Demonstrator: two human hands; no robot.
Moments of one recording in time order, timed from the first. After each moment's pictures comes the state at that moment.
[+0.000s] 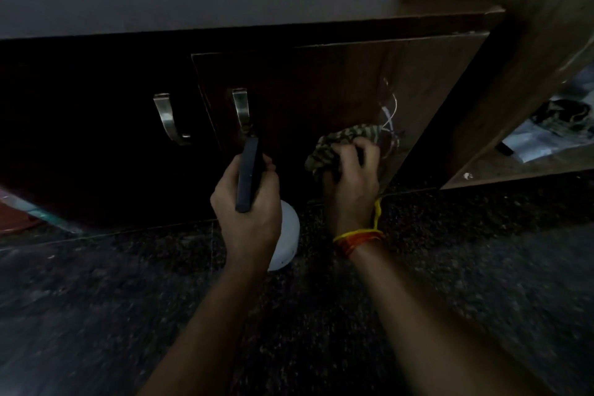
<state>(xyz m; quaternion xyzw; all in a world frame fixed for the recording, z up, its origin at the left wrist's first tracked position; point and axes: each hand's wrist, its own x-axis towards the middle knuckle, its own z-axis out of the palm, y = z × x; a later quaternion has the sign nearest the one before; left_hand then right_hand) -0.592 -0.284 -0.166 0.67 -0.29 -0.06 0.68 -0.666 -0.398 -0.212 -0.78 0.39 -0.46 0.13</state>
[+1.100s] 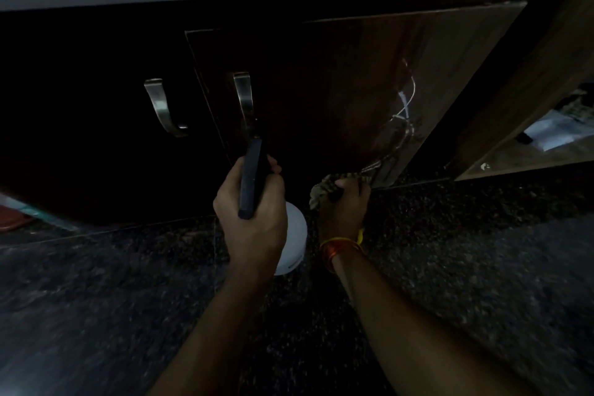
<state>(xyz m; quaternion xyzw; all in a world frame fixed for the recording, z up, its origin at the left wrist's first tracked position) -0.583 -0.277 -0.197 0.67 -0.29 -0.08 0.68 -0.643 -0.381 -0.312 -0.66 0.56 -0.38 0.31</state>
